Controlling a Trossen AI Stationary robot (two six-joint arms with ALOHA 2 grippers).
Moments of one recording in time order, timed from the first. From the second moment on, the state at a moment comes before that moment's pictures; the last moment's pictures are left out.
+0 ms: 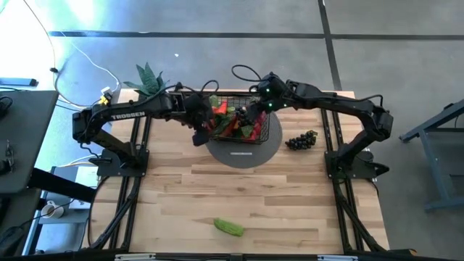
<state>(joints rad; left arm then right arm) 0.41 1.44 1.25 -0.88 -0.03 0.04 -0.41 1.57 1.37 -0.62 -0.03 0.57</state>
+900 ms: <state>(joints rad) -0.04 1.44 1.25 -0.82 0.14 -0.08 -0.35 1.45 1.38 -0.74 -0.03 0.66</state>
